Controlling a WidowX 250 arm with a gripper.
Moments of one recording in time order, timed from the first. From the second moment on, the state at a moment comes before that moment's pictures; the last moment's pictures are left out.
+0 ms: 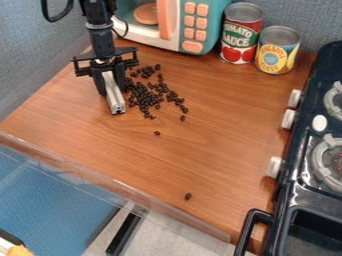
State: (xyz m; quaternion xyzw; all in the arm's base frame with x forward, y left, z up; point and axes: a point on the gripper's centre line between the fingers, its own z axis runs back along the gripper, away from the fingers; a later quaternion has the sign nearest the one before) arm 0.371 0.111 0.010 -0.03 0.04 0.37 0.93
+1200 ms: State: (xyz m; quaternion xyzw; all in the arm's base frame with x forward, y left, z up) arm 0.362 0.071 0.014 -0.05 0.05 0.36 0.93
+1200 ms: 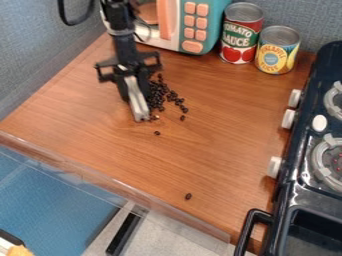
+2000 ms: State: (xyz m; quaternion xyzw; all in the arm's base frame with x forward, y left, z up) arm 0.335 0.045 0.070 -0.12 0.01 0.26 0.96
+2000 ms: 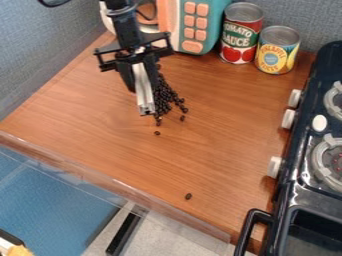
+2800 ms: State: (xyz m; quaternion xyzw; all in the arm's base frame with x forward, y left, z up) arm 0.327 -0.088 0.037 -0.07 0.05 -0.01 1.00
